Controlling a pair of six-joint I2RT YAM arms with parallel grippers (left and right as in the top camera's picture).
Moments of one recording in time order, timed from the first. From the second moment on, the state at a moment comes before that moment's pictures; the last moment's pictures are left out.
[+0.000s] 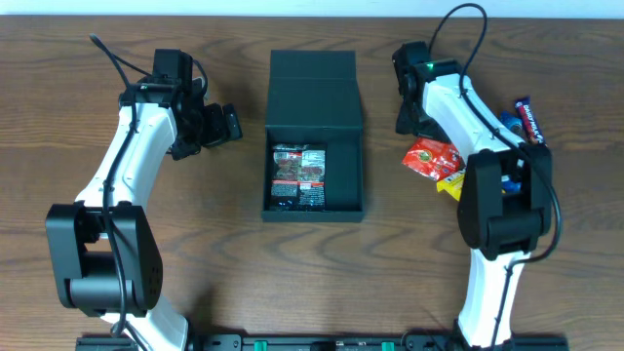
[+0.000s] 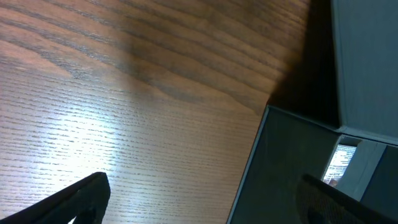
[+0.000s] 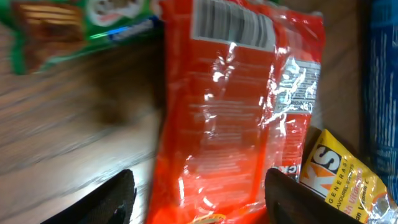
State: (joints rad) left arm -0.03 1.82 1.40 -0.87 0.23 -0.33; right arm 0.21 2.19 1.71 -1.03 0.38 0.61
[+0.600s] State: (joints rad) left arm -0.03 1.82 1.40 -0.87 0.23 -0.33; right arm 0.21 2.28 1.83 -1.22 0.45 0.65
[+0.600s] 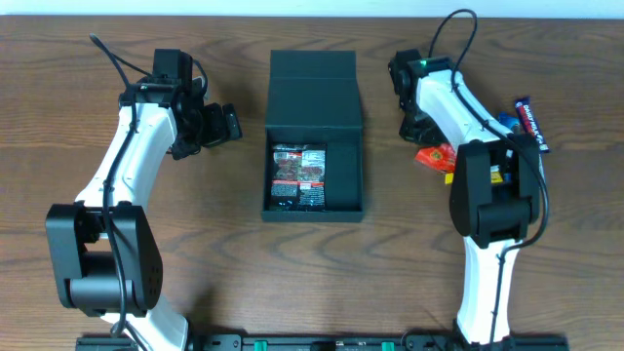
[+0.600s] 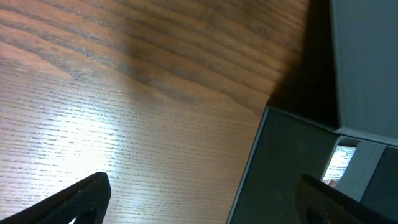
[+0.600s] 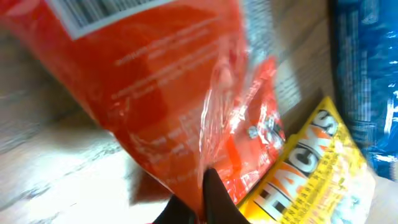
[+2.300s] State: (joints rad) left arm 0.35 1.82 1.40 -0.81 0.23 -0.29; right arm 0.82 2.28 2.12 -1.40 0.25 0.90
